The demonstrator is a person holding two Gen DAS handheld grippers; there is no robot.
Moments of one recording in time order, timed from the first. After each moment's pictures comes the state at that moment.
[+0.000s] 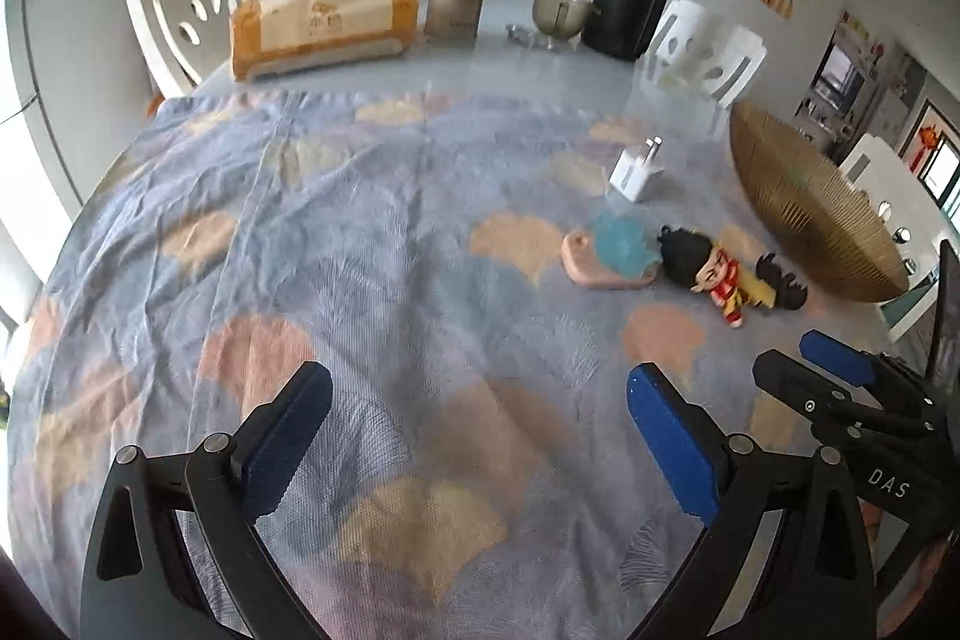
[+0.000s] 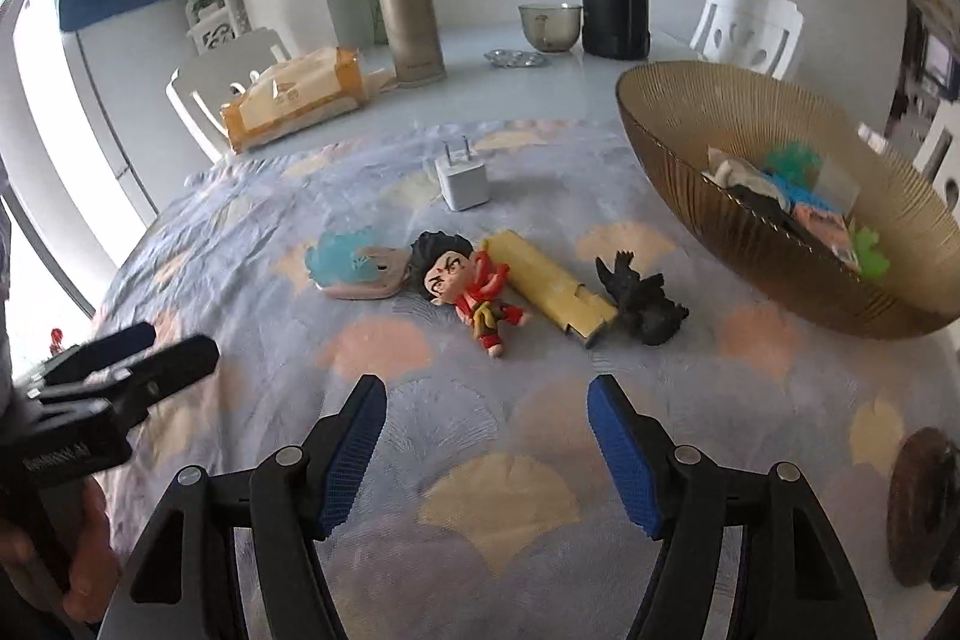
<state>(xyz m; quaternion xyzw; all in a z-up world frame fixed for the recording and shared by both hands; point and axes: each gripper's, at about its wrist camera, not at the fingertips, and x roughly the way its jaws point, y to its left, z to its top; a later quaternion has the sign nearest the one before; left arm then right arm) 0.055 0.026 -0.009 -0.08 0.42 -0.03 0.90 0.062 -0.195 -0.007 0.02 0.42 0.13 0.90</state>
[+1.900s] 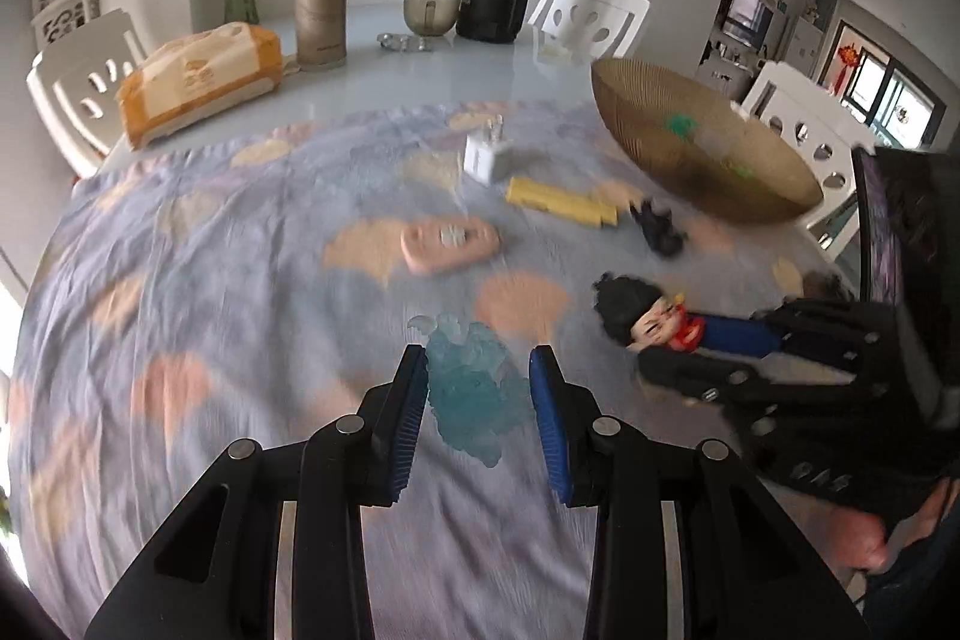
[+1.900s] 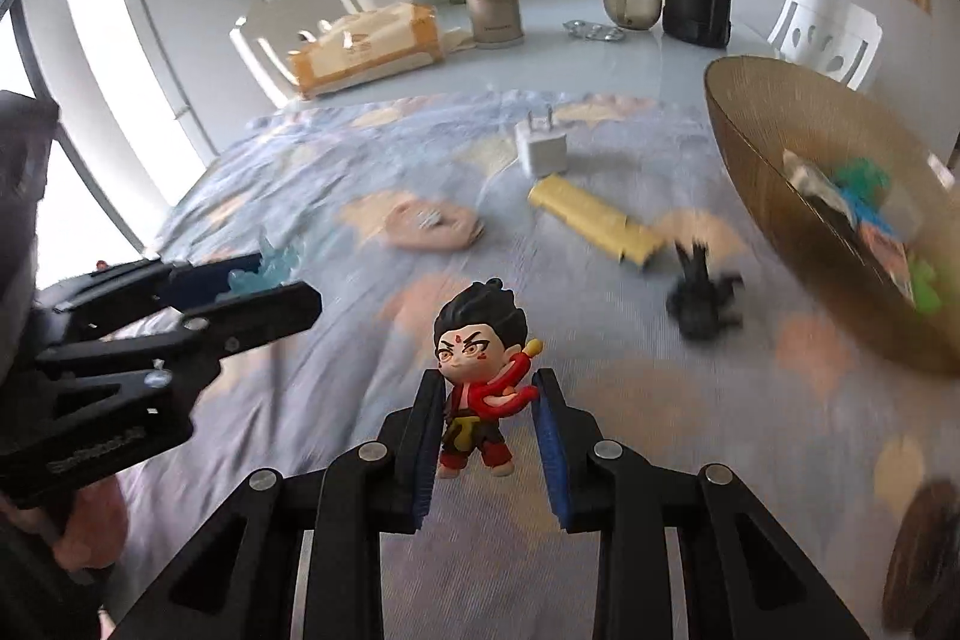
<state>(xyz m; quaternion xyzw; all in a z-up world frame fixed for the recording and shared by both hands) 0.027 -0.025 0.008 0.00 0.41 -0.14 0.90 0.041 -0.187 0.000 -0.02 0.44 0.23 0.87</state>
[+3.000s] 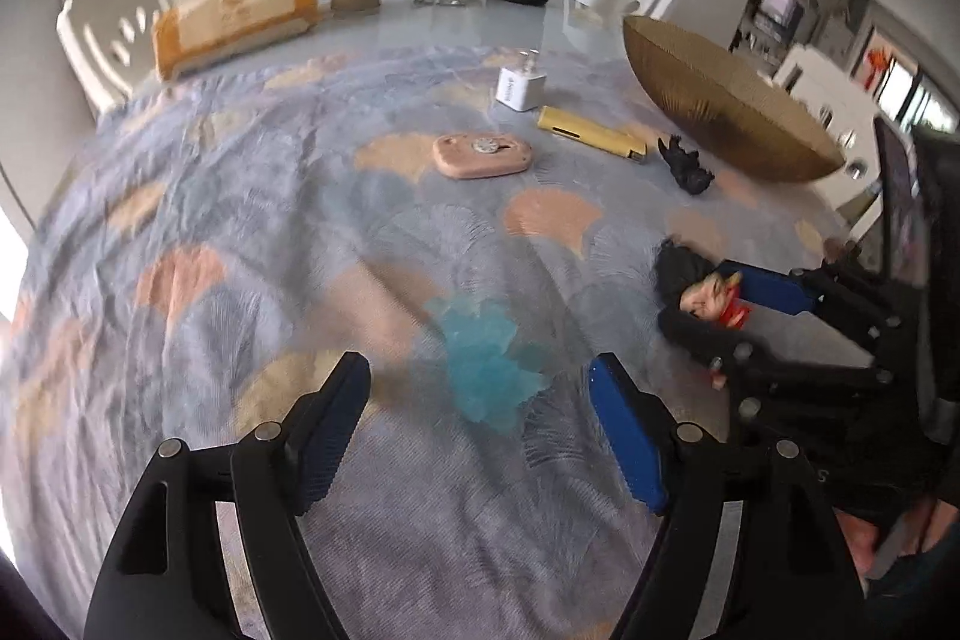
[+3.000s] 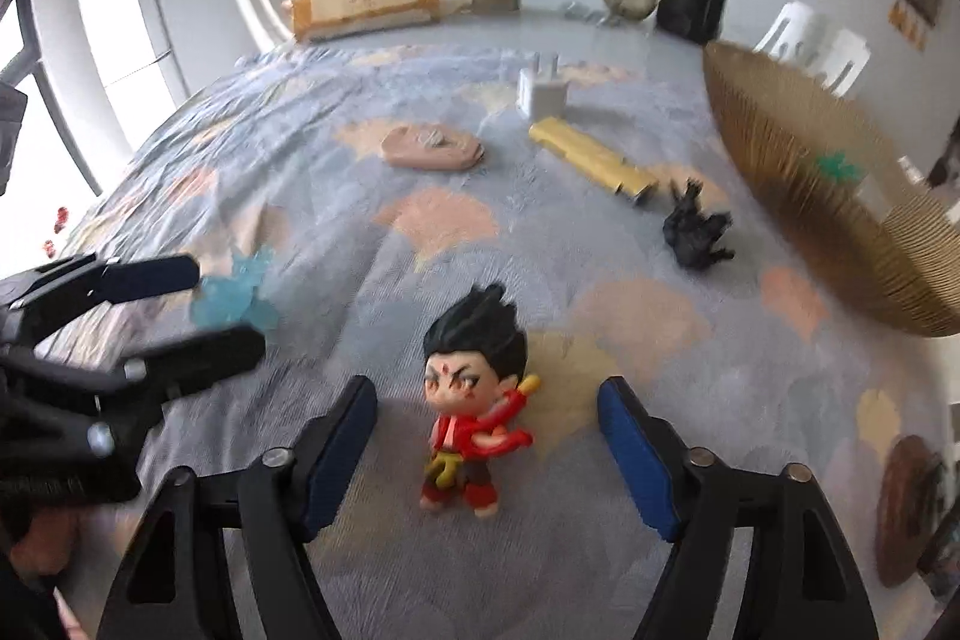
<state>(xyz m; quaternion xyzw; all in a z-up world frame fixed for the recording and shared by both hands) 0.009 -0.026 -0.015 0.00 0.44 -0.10 0.89 0.021 -0.169 -0.018 -0.10 0.43 0.16 0.88</state>
